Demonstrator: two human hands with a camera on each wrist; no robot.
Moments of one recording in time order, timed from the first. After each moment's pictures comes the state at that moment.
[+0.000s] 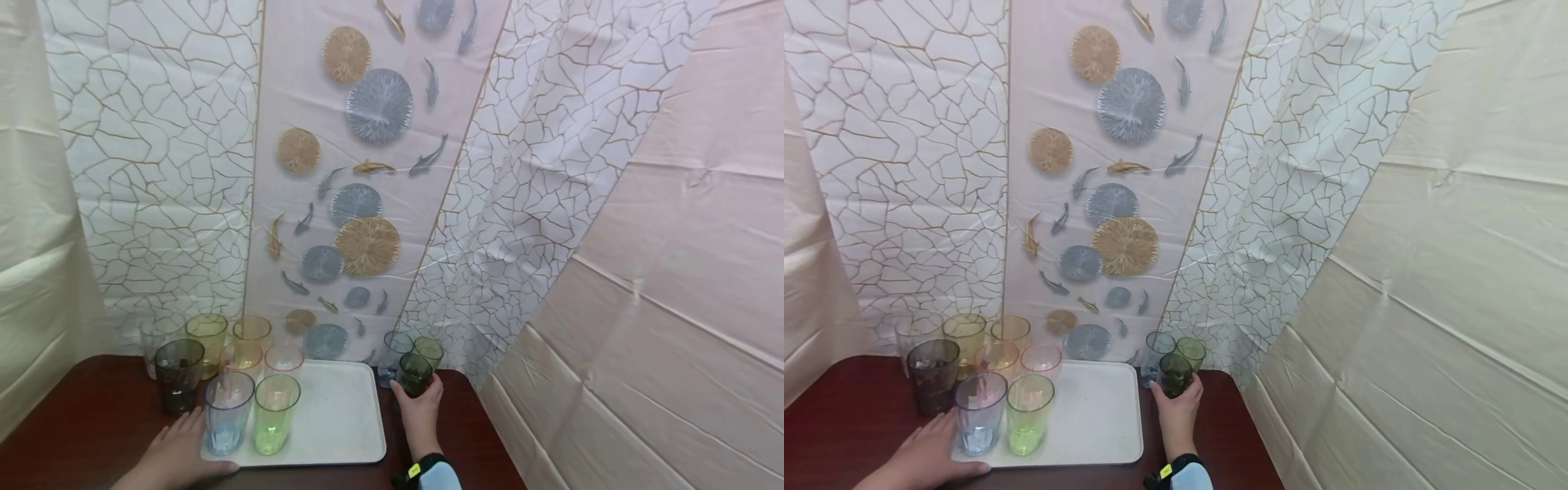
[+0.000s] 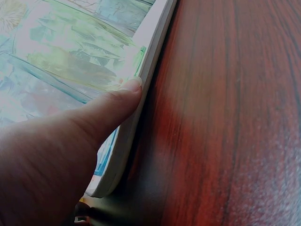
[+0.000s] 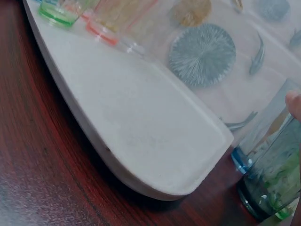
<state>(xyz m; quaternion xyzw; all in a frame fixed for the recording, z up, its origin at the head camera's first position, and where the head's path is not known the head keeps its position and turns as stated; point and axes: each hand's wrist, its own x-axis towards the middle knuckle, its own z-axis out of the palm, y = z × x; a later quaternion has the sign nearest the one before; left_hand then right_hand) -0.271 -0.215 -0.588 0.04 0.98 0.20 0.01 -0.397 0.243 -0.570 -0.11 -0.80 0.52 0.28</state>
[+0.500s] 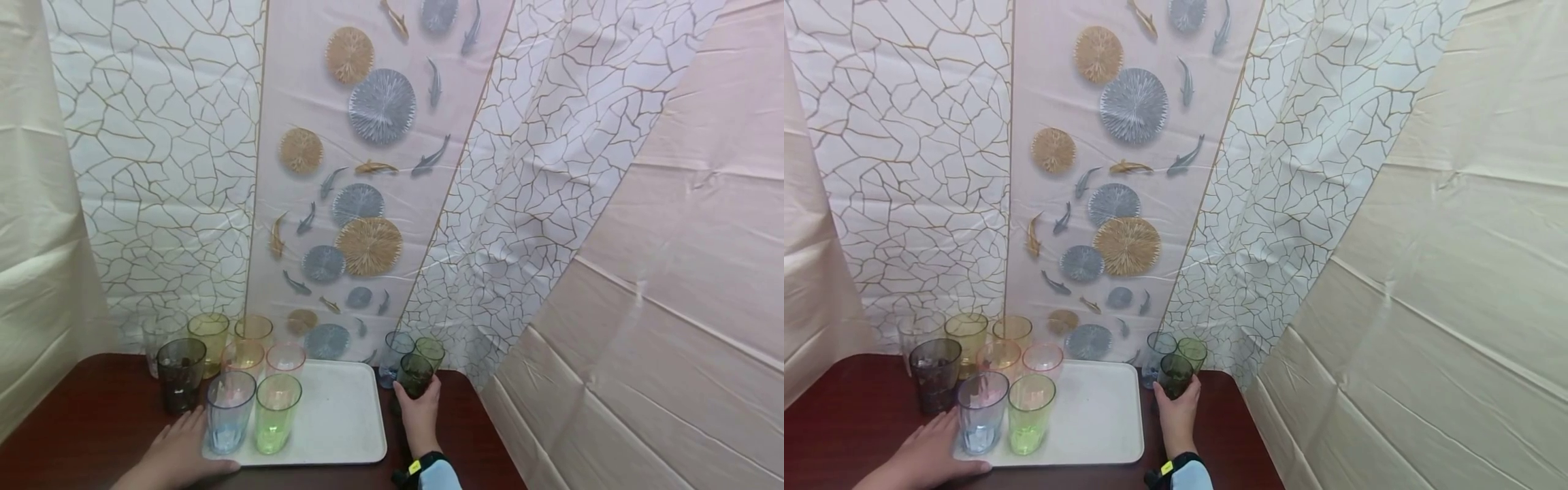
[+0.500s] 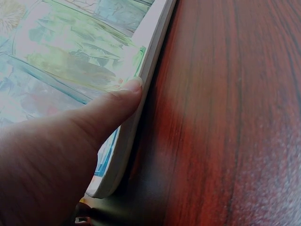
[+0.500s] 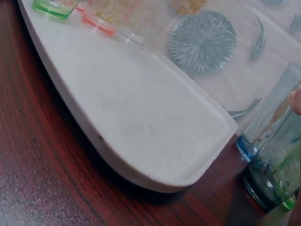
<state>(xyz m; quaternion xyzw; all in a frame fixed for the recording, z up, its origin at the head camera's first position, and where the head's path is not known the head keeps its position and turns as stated) -0.272 -0.216 -0.588 0.04 0.98 0.20 0.01 -0.403 0.244 -0.578 -0.09 -0.80 0.53 0.28</state>
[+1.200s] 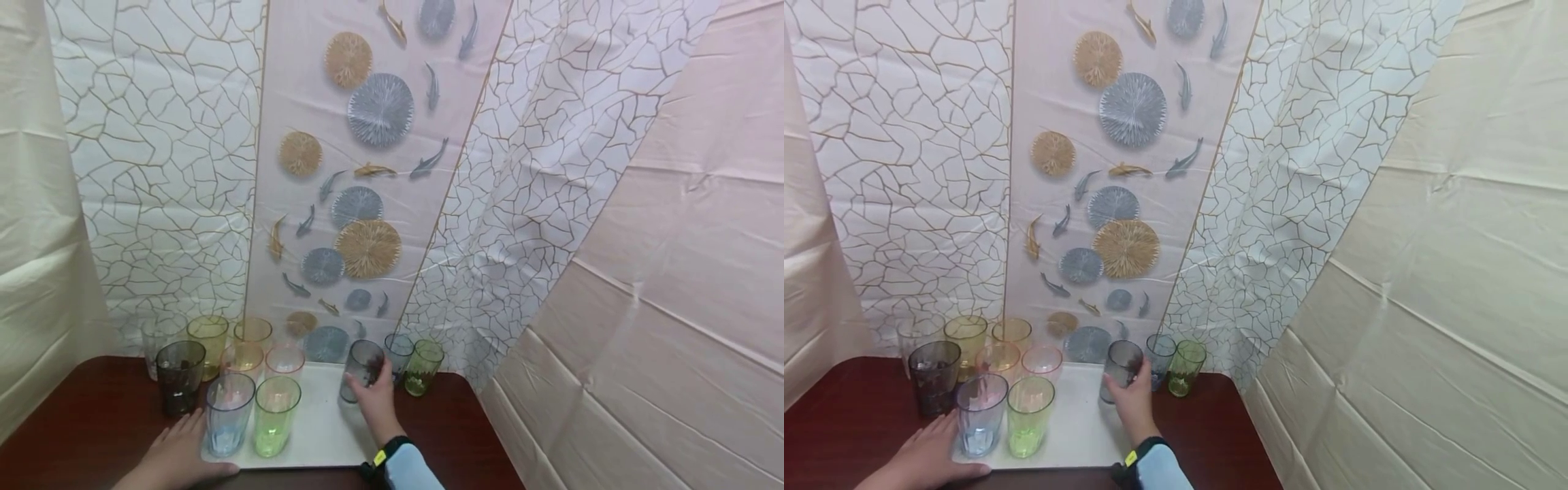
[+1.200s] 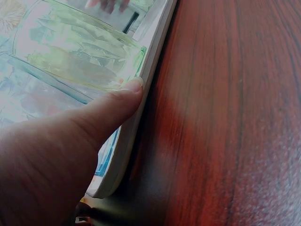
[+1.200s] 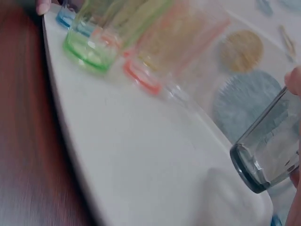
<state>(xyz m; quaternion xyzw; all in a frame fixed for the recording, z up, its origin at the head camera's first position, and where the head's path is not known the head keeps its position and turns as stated) -0.275 -0.217 -0.595 0.04 0.98 0.20 -0.01 -0.400 0.148 -0.551 0.03 -0.80 0.57 0.20</state>
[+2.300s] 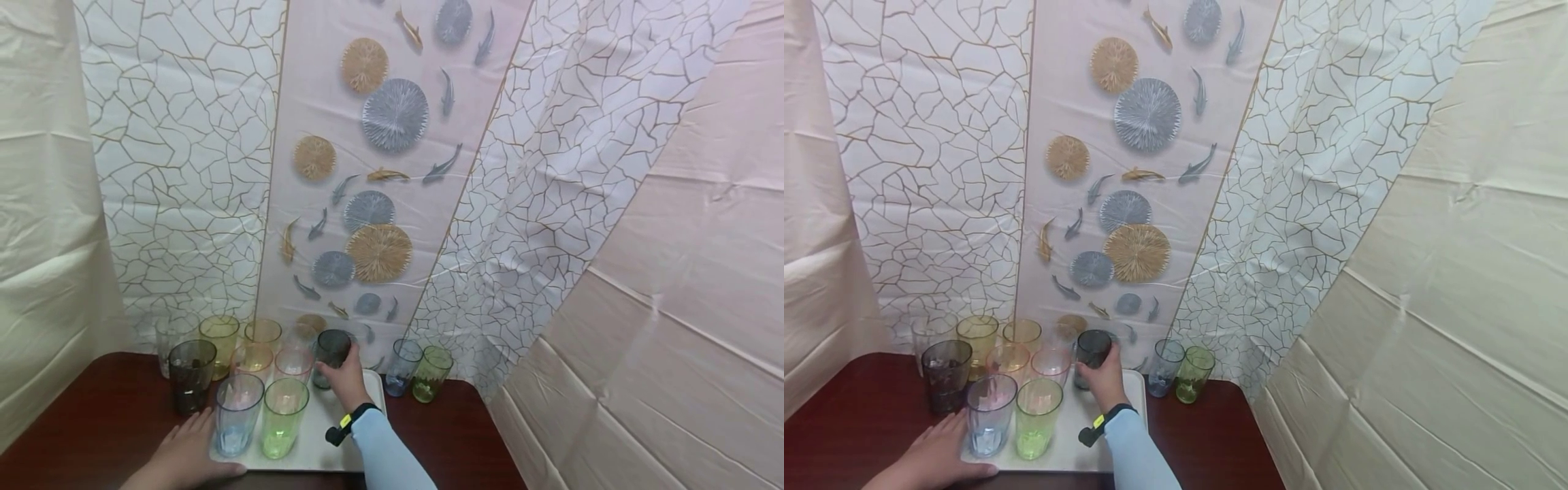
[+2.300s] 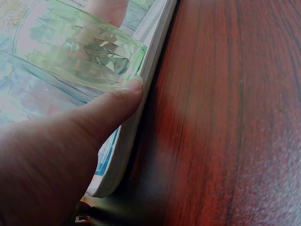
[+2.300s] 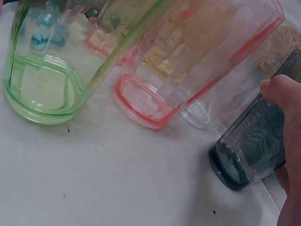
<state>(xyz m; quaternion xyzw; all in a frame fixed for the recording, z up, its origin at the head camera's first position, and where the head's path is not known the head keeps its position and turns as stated) -0.270 -0.216 -0.588 0.03 0.98 0.20 0.00 -0.456 0.066 -0.549 0.06 -0.83 0.54 0.08</state>
